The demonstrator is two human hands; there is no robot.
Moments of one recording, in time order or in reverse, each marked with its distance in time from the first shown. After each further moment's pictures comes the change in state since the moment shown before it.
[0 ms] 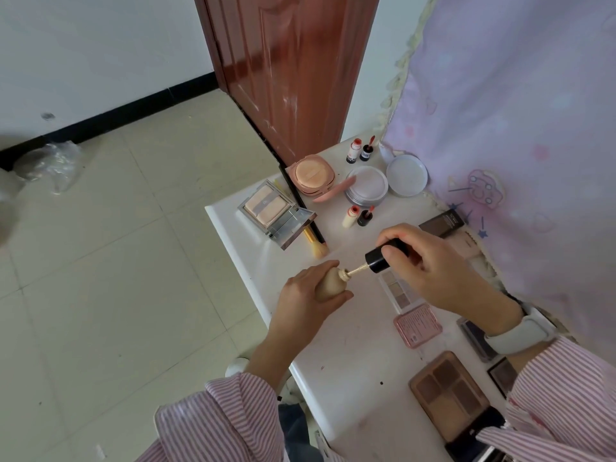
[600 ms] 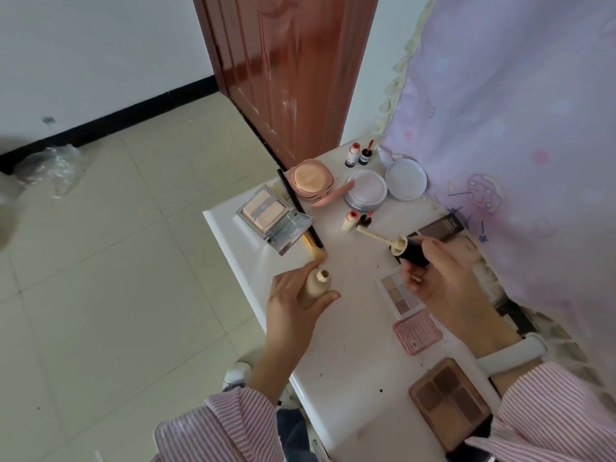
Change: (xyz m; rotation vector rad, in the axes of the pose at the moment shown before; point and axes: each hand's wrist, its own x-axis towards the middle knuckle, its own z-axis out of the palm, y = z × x) left_hand -0.005 -0.011 0.005 -0.110 0.221 -0.077; right_hand -0.014 0.027 0.010 1.150 0.280 0.474
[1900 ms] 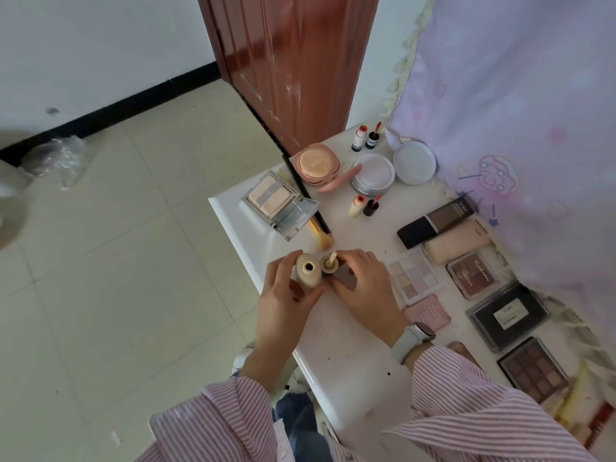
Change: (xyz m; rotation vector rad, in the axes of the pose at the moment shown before) left_hand -0.007 -0.023 -0.015 0.085 0.022 0.050; right_hand 0.025 0.105 0.036 -1.215 -0.007 -0.588
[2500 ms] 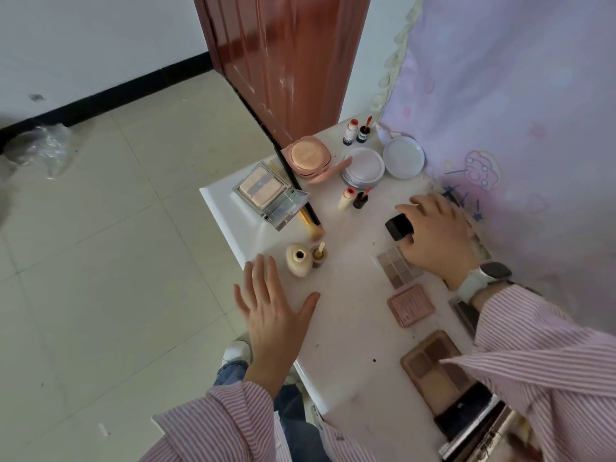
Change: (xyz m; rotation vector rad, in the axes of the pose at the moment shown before) left_hand -0.033 -0.017 0.020 0.518 0.094 -0.072; right_hand 0.042 0.046 -0.108 -0.759 -0.207 0.104
